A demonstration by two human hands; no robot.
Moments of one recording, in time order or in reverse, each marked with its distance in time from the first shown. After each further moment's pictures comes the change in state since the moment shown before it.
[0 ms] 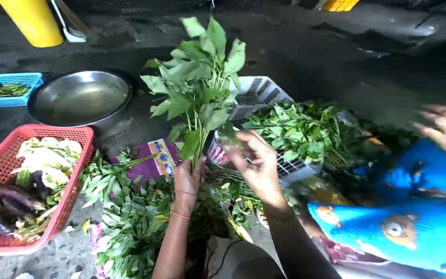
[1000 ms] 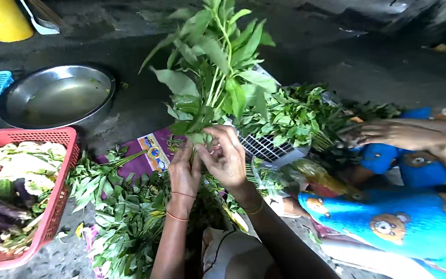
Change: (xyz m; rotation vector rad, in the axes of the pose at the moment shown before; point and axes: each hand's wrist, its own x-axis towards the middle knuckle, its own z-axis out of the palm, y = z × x) left_hand -0.008 0.000 0.012 0.124 0.125 0.355; right_hand -0.018 0.014 0.034 -0.201 0.100 -0.031
